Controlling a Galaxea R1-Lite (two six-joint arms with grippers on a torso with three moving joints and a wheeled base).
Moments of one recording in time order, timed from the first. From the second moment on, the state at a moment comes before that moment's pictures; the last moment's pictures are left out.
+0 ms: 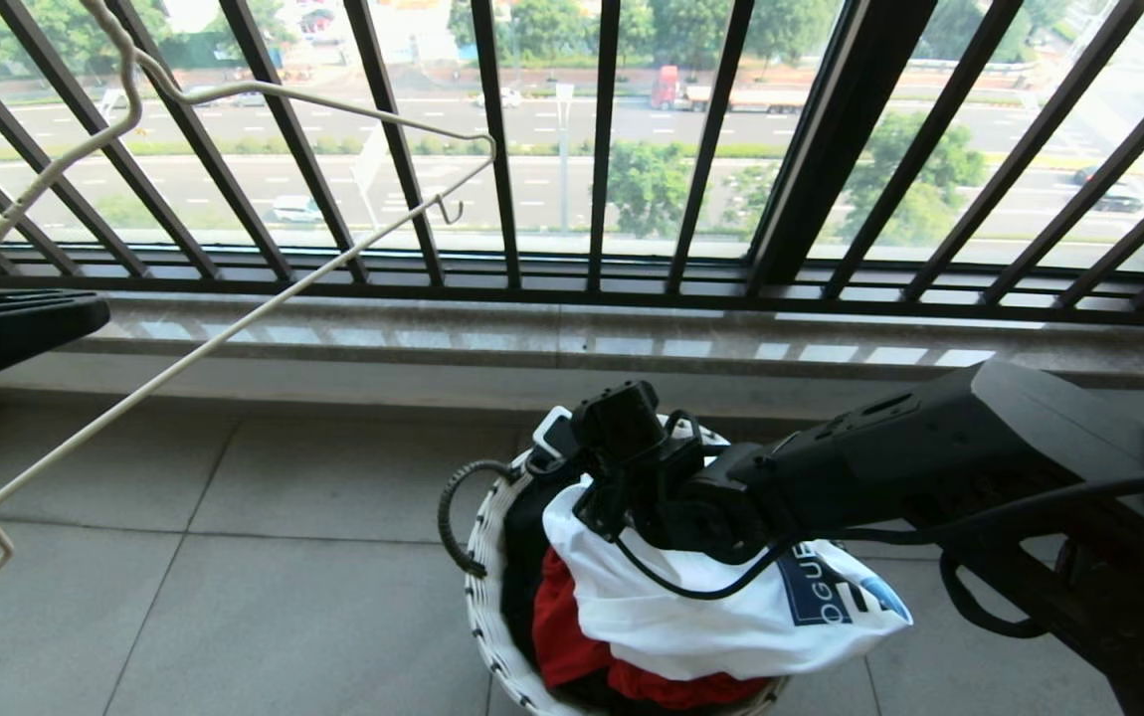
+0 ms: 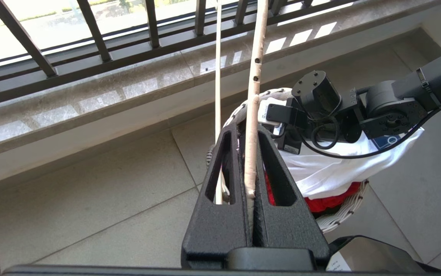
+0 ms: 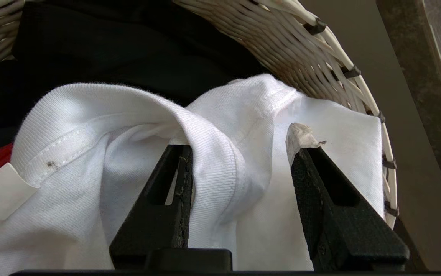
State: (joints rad) left arm -0.23 0.90 -1.00 0.12 -0.32 0.10; right arm 0.71 2.30 -1.50 -0.21 -0.44 -0.47
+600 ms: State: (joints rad) left arm -0.23 0.89 -1.00 0.12 -0.32 0.10; right arm 0.71 2.23 -1.49 -0.21 -0.43 -0.44
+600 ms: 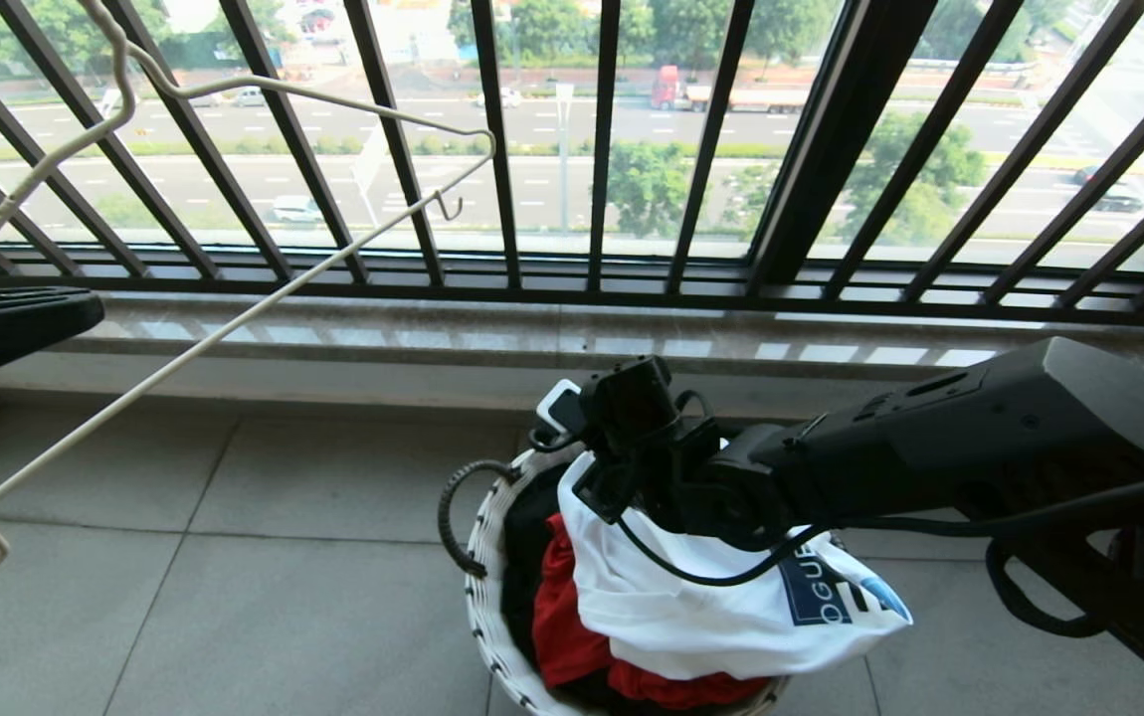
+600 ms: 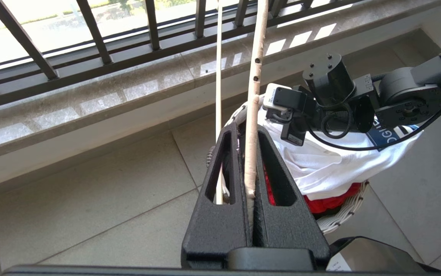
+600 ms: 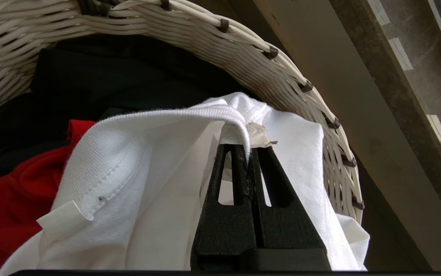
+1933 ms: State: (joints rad) left arm -0.23 0.88 -0.99 0.13 -0.33 0.11; right arm 0.92 1.97 -1.24 -0.39 -0.43 -0.34
